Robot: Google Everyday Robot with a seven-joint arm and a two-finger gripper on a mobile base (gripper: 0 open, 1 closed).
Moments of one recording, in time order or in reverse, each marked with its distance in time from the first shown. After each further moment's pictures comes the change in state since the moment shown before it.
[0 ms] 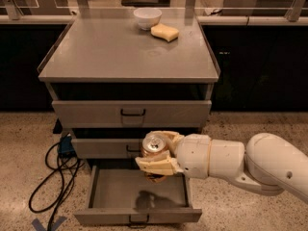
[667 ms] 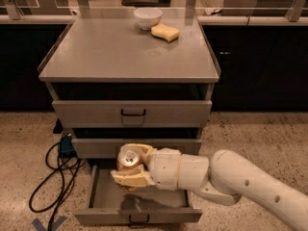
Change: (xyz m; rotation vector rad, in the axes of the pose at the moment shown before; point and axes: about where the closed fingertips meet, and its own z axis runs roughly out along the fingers) arm 0.031 0.028 0.068 -0.093 -0.124 -0.017
